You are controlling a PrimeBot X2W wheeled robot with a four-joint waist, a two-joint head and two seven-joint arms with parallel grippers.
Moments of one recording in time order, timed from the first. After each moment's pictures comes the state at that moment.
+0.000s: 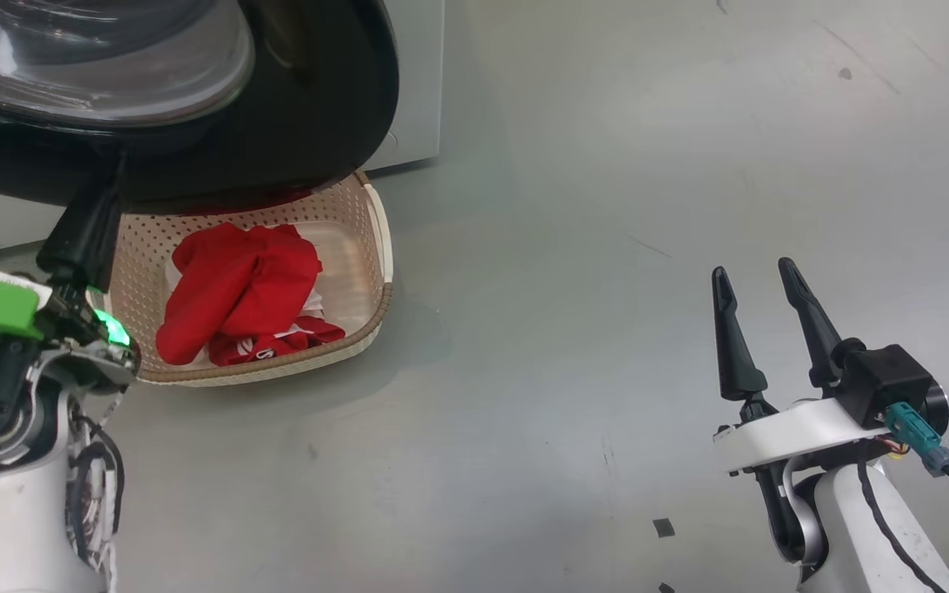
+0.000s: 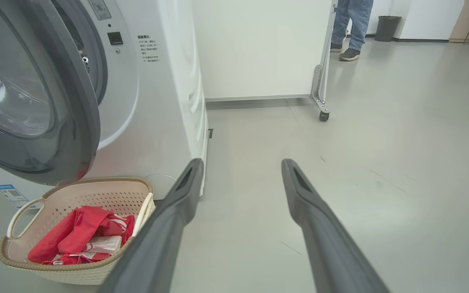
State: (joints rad) left arm -0.49 0.07 0.14 0.23 -1.66 -0.12 0.45; right arm -0.15 -0.06 0.18 0.13 0.27 -0.01 -0.25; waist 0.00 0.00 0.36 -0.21
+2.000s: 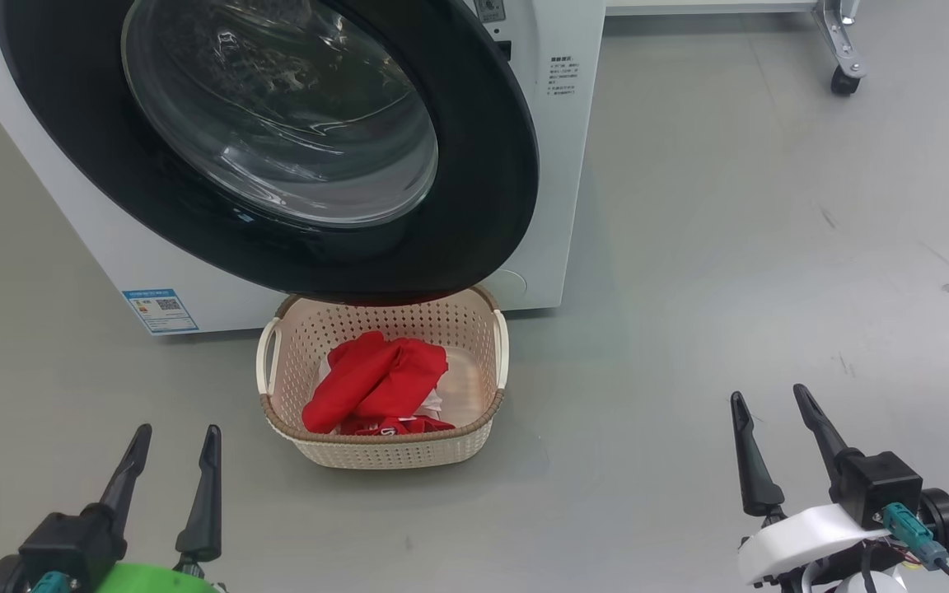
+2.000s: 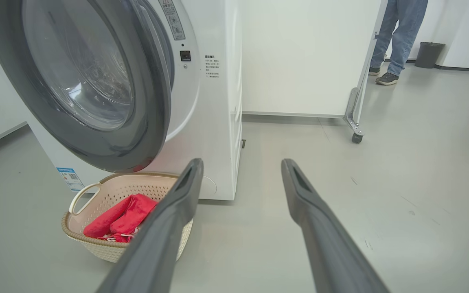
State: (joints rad) left arm 0.10 0.20 -0.16 0.01 -0.45 -0.03 -0.19; right arm 0.05 -0.10 0.17 0.17 0.24 -0.03 -0.25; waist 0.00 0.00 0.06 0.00
